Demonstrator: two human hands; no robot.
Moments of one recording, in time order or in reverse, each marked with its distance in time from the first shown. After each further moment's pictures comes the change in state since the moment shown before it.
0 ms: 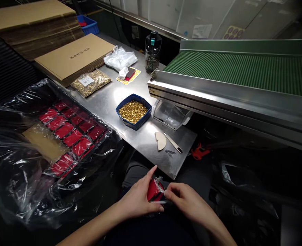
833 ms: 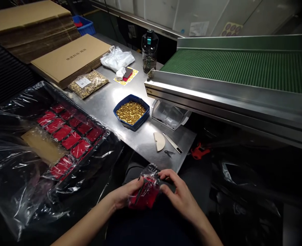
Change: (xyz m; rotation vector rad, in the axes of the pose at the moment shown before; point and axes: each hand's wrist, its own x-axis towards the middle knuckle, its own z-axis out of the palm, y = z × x) left_hand 0.005 -0.036 -0.017 -1.094 -0.221 -0.299; right_hand 0.019 -0.001 0.014 -0.168 0.212 -0.376
